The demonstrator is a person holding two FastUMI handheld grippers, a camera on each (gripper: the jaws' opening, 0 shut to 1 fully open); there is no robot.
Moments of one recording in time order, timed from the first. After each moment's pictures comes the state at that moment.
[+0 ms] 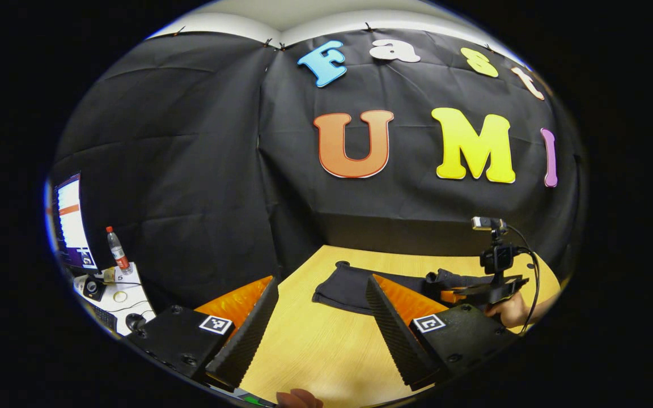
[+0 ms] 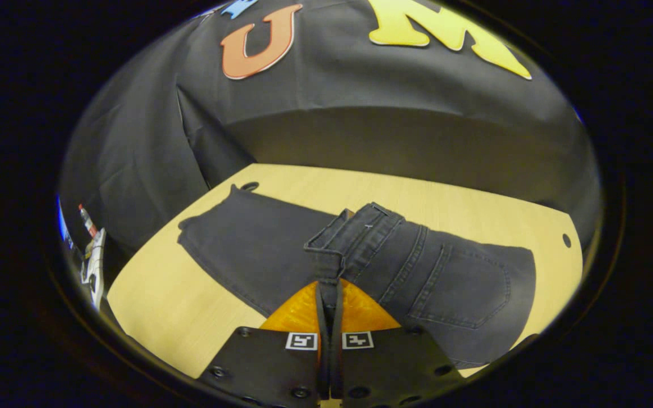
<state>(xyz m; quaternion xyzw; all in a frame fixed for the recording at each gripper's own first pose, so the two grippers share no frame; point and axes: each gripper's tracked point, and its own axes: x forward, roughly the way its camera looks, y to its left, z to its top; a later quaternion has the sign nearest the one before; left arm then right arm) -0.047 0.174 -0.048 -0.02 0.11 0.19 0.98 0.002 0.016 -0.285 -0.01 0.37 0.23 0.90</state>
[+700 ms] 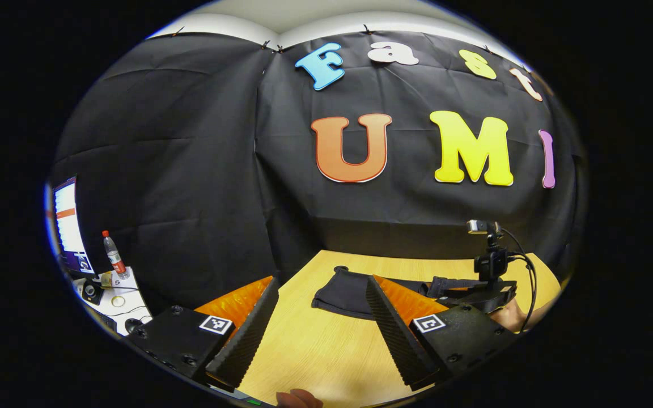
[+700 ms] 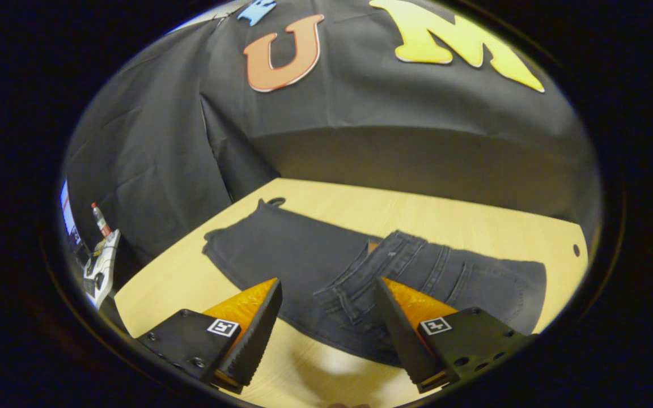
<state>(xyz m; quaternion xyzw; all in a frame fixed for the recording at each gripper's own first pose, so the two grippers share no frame) -0.036 0.183 -0.043 -0.03 0.10 0.18 0.98 0.003 0.039 -0.238 0.01 0.31 0.27 0.91</state>
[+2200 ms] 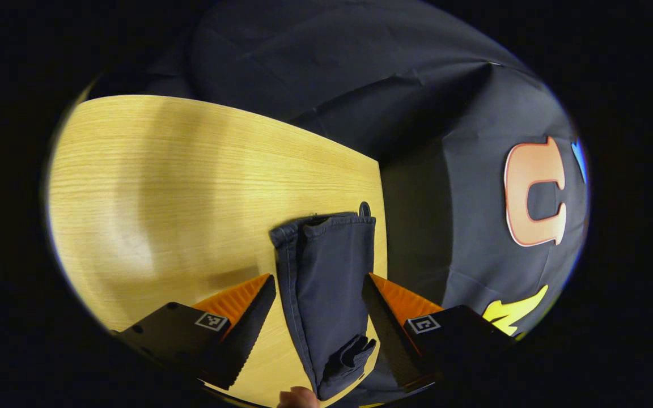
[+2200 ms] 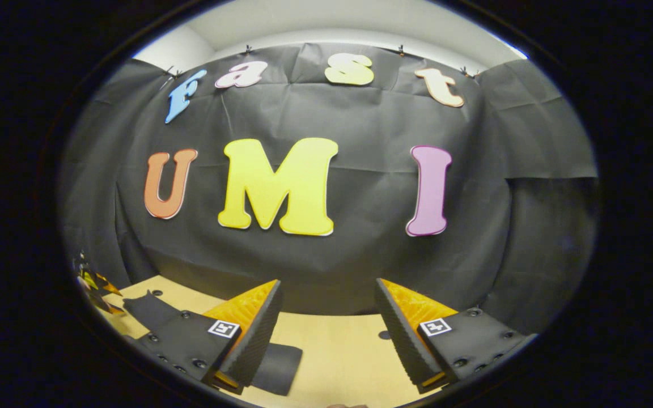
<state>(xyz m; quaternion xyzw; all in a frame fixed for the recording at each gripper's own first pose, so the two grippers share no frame) 0.088 0.244 -0.212 -0.66 0.23 0.20 0.69 -0.003 -0.329 0.028 -0.01 0.05 0.00 1.00</state>
